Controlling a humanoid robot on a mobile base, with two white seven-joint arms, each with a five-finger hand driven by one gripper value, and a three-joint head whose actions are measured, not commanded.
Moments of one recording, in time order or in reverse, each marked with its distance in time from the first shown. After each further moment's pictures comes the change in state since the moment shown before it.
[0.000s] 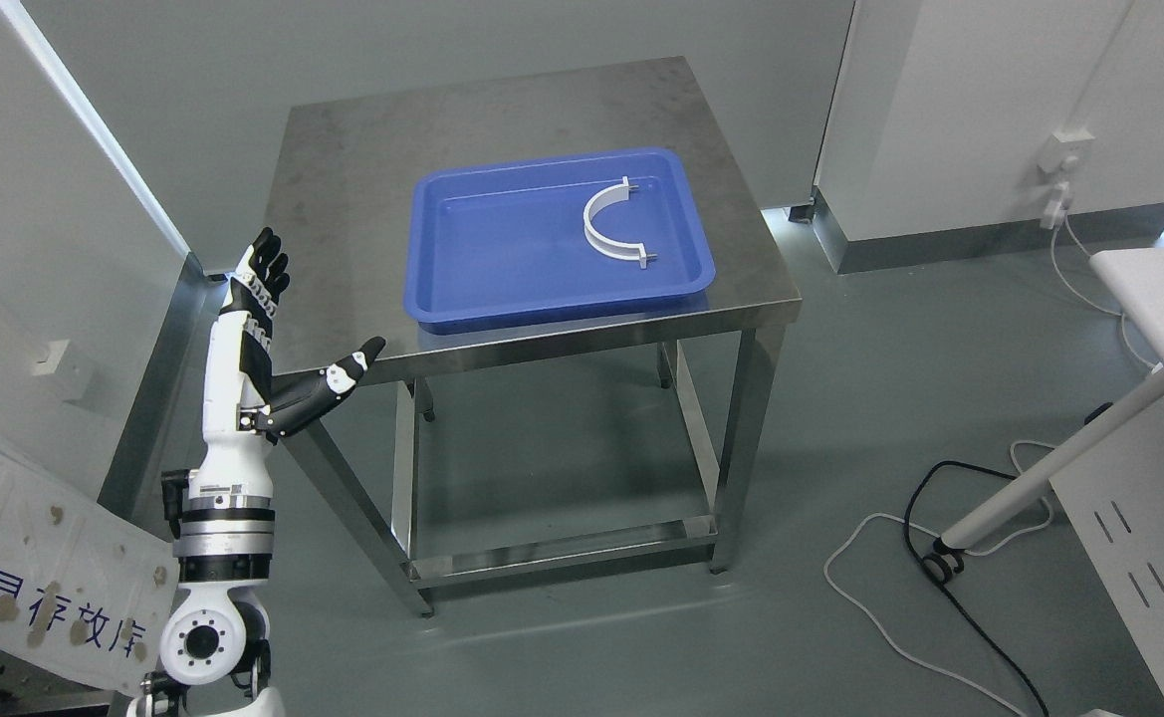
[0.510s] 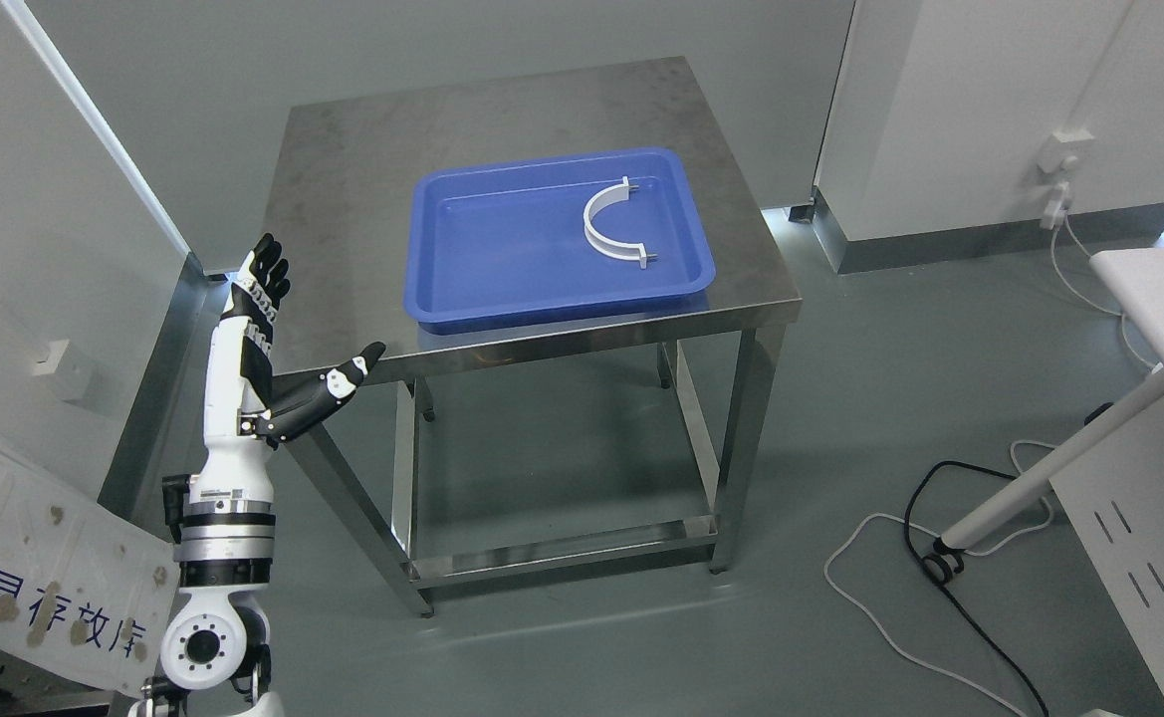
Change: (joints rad) left arm 0.009 0.000 0.000 0.000 0.000 0.000 0.002; right arm 0.000 0.000 0.000 0.000 0.000 0.000 0.000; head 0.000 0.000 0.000
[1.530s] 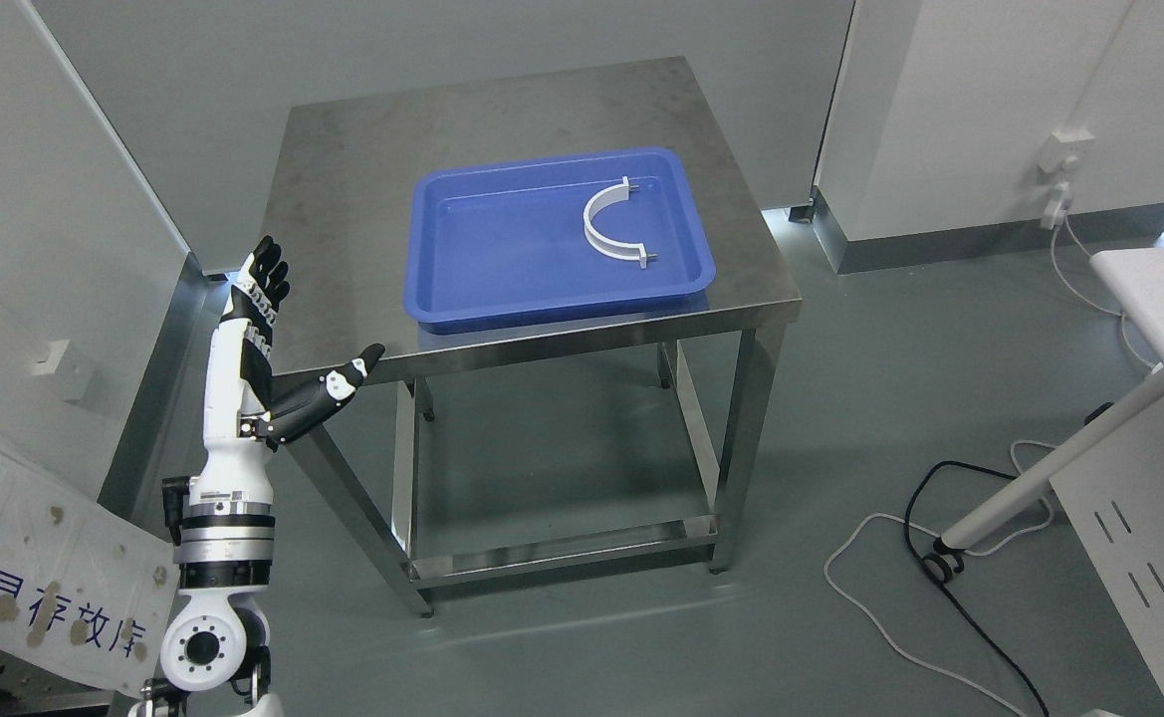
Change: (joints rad) left arm 0.002 0.000 0.002 0.001 0.000 0.000 0.000; right arm 0.000 0.000 0.000 0.000 0.000 0.000 0.000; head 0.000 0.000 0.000
